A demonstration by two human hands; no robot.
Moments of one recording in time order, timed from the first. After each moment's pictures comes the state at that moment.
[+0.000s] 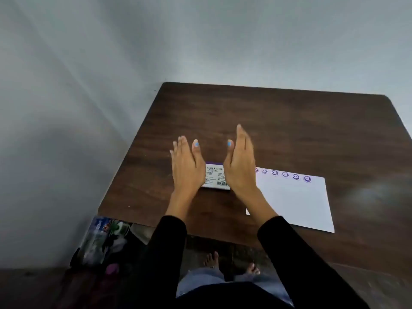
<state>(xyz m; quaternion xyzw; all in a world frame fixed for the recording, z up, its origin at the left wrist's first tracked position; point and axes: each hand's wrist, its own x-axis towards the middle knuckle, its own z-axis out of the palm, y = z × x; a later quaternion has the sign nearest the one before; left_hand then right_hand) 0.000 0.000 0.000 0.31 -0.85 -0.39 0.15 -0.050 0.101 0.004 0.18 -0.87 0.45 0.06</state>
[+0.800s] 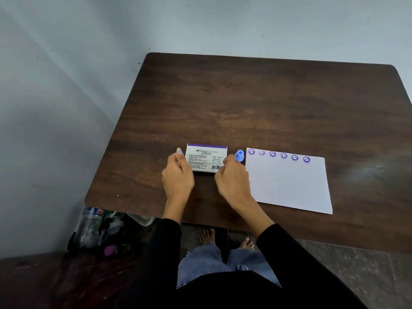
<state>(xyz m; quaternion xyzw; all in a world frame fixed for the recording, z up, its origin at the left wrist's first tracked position) 0.022 0.001 -0.053 0.43 -0.79 -0.41 0.16 -0.022 0.112 -0.034 0.07 -0.93 0.33 -0.16</state>
